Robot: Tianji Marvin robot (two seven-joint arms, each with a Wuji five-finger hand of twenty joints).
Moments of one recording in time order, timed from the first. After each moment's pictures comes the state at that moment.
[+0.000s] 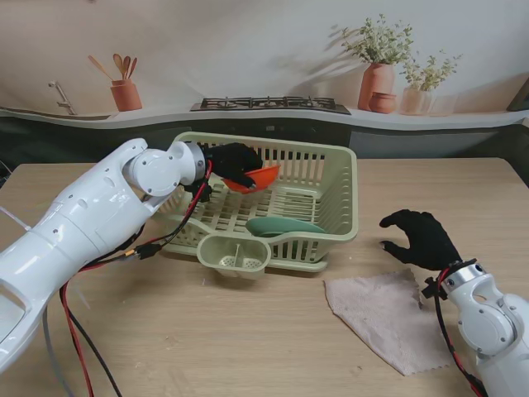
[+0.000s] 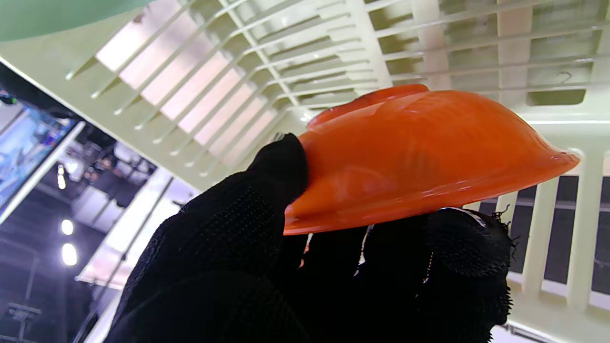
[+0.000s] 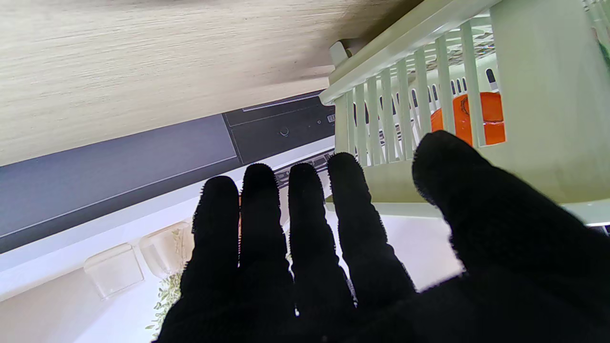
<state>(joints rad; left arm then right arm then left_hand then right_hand) 0.68 -1.14 -0.64 -1.11 0.24 -0.24 -0.41 -1.72 -1.08 1.61 -1.48 -0.81 -0.50 -0.14 1.09 -0.54 0.63 -0.17 0.83 0.41 0.86 0.56 0.96 0.48 0.84 0.60 0.84 0.57 1.03 0.88 0.63 0.66 1.49 0.89 0.52 -0.45 0.84 -0.11 0.52 0.18 0.68 0.36 0.48 0.19 0.72 0.37 0.40 0.15 0.66 0.41 0.14 0.09 1.08 0.53</state>
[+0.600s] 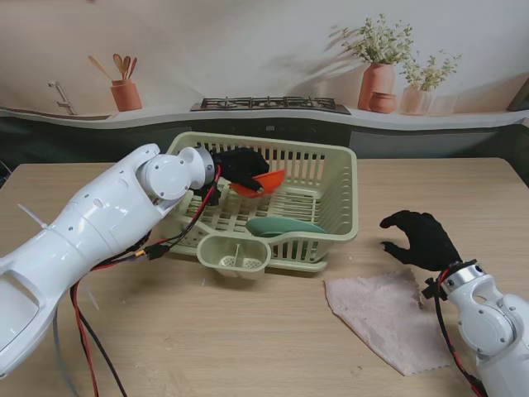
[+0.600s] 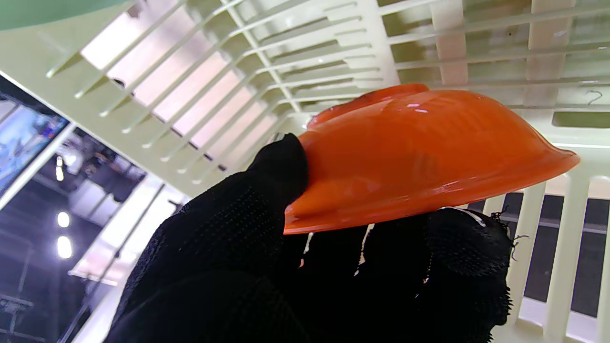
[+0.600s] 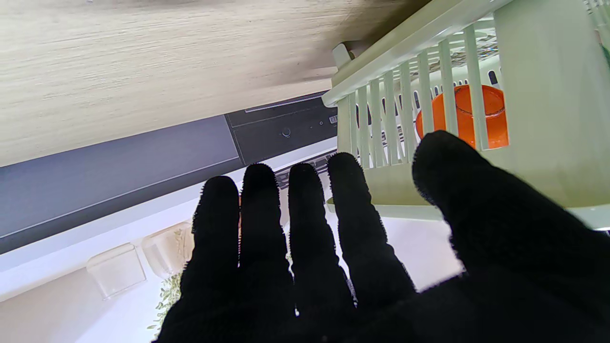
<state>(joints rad) 0.66 -1.18 -0.58 -1.02 0.21 -0.24 -0.36 -1.72 -1.08 1.61 -1.48 -0.81 -0.50 -0.15 1.09 -0.54 0.63 -0.17 0.83 0.41 0.86 0.55 0.96 0.48 0.84 0.60 0.84 0.57 1.03 0.88 0.62 0.66 1.49 0.89 0.52 -0.45 0.84 -0.11 0.52 0.18 0.68 0.36 0.48 0.19 0.72 0.37 0.40 0.15 0.66 0.41 0.14 0.09 1.08 0.53</state>
